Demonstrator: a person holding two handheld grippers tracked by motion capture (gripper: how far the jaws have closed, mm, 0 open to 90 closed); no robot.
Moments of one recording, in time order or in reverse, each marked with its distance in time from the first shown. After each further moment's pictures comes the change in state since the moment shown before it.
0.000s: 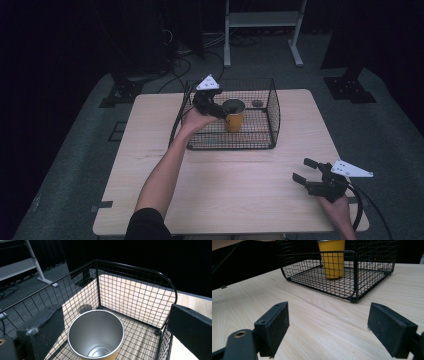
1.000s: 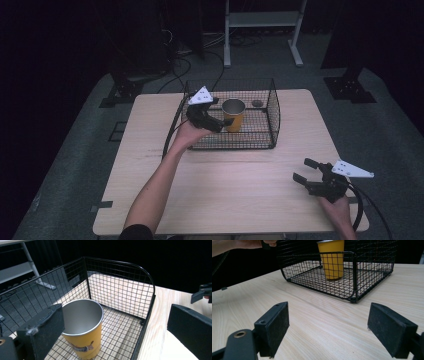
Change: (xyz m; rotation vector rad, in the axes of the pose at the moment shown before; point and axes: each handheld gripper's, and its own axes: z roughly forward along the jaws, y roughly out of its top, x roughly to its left) left arm -0.029 -0.020 -0.031 -0.032 -0.018 0.018; right arm 0.000 0.000 -0.001 -0.007 -0.001 0.005
